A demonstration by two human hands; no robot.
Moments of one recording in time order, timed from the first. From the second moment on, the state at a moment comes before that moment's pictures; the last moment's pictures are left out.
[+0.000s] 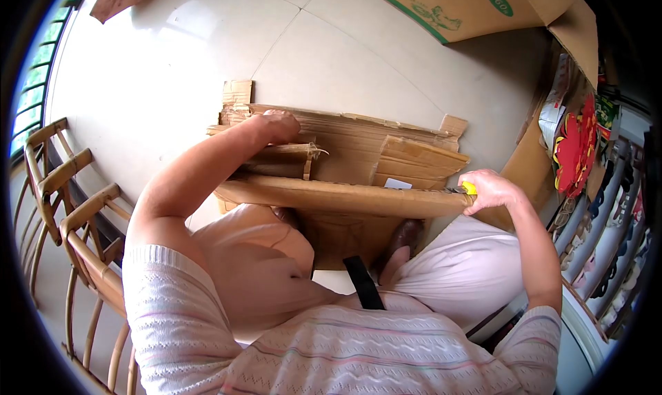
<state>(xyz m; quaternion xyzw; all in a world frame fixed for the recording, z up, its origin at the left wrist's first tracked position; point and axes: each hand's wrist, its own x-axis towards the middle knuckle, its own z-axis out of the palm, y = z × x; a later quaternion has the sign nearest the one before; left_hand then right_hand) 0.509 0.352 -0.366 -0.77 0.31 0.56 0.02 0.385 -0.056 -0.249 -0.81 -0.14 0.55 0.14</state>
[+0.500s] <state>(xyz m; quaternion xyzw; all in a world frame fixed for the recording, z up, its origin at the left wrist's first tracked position) 0.497 0.357 -0.387 -0.69 0.42 0.59 0.01 0.463 -0.023 -0.337 -0.81 0.00 0.54 0.22</state>
